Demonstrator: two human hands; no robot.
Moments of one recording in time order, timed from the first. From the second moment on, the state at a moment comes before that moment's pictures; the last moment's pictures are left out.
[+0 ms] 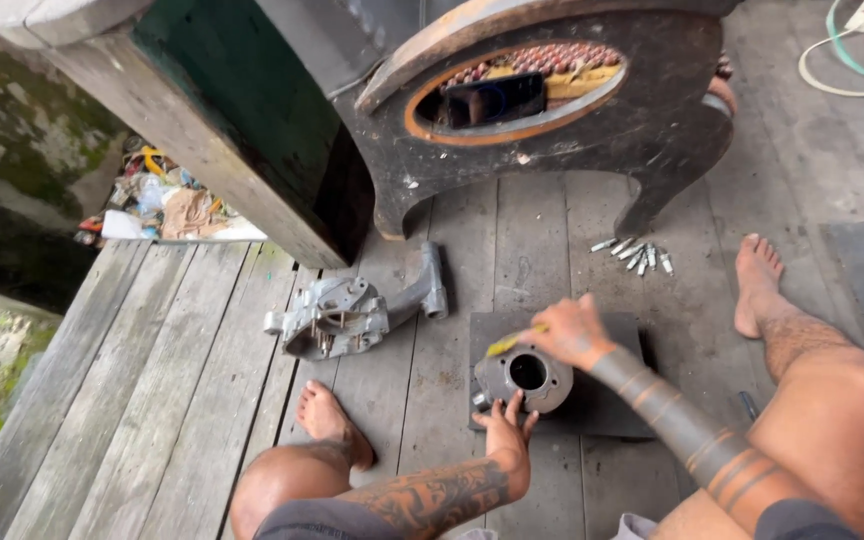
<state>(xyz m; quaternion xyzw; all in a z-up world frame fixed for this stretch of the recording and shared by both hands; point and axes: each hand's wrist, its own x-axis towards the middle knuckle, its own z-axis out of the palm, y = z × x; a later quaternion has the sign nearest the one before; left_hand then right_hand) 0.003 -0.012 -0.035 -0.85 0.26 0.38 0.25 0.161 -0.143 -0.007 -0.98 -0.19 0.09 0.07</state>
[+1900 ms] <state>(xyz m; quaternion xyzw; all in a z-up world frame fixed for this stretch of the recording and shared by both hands) -0.006 -0.021 0.001 -0.86 0.21 0.38 0.27 0.115 -0.132 -0.025 -0.95 -0.30 0.00 0.09</state>
